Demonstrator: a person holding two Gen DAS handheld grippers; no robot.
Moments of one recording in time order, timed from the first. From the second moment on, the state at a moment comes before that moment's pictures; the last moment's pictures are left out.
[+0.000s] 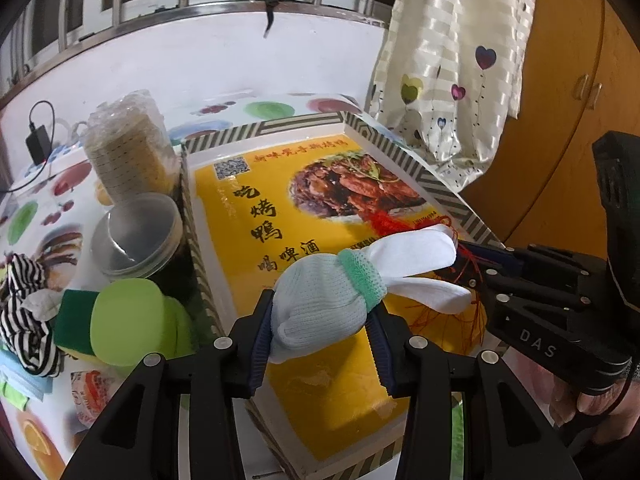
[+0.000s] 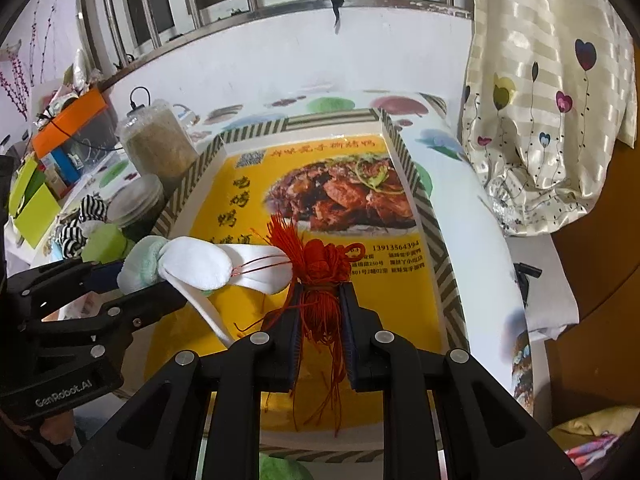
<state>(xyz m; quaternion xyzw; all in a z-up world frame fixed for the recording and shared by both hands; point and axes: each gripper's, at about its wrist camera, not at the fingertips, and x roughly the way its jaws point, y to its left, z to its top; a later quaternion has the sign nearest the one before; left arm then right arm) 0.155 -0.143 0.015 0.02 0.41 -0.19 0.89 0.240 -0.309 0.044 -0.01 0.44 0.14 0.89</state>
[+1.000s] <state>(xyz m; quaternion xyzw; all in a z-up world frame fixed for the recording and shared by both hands) 0.131 -0.138 0.028 0.01 0.39 -0.22 0.89 0.207 -0.320 0.075 0.00 0.40 0.12 0.91</state>
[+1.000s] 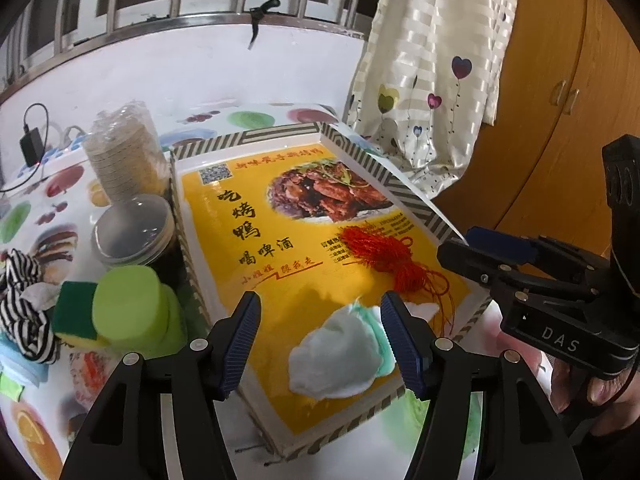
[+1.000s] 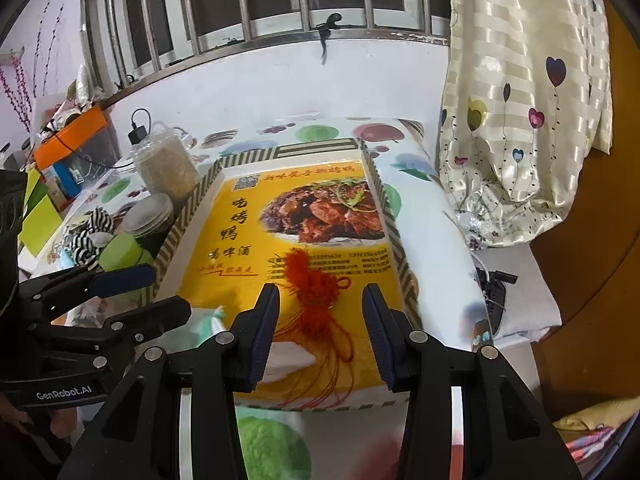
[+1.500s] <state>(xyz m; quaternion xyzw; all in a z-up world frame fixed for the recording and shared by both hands) 0.086 -0.105 0.051 0.00 0.36 -0.20 0.91 0.168 -0.284 0.092 -0.02 0.39 0.17 0.91</state>
